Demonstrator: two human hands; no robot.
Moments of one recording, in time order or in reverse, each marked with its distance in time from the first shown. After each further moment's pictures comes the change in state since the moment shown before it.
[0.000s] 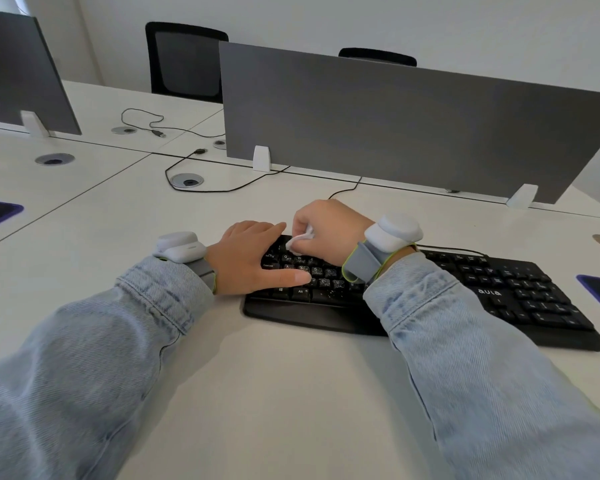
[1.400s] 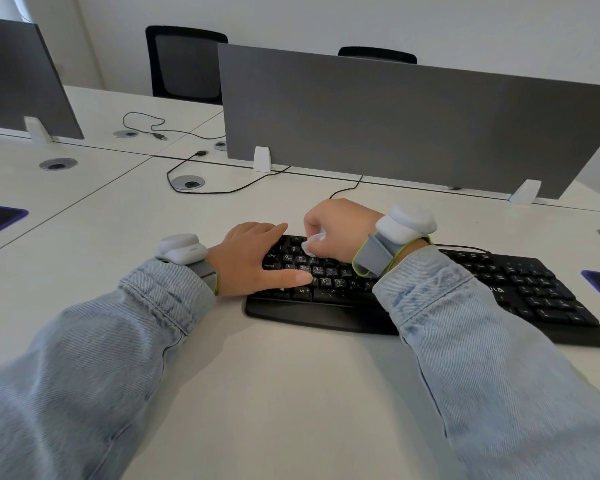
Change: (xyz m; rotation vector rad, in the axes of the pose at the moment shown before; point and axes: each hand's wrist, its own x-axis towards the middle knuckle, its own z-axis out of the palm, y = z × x) left_hand -0.007 0.010 -0.007 -0.014 -0.073 -0.085; right_hand -0.009 0.006 -0.010 -0.027 -0.046 0.029
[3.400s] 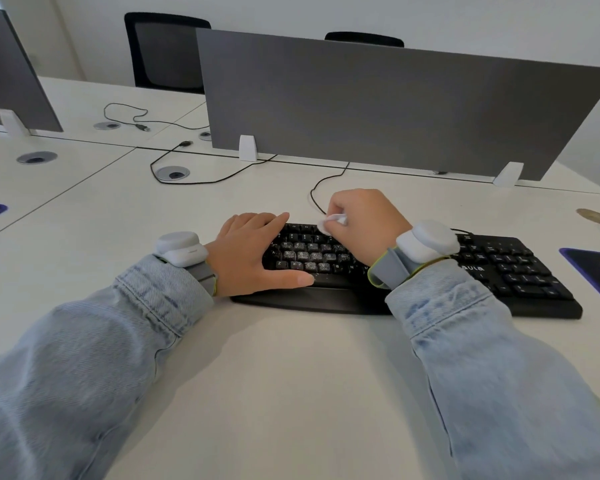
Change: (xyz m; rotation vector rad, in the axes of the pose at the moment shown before) left_hand -0.007 0.024 0.010 0.046 0.091 0.043; right_hand -0.039 0.024 0.009 0.019 0.273 0.216
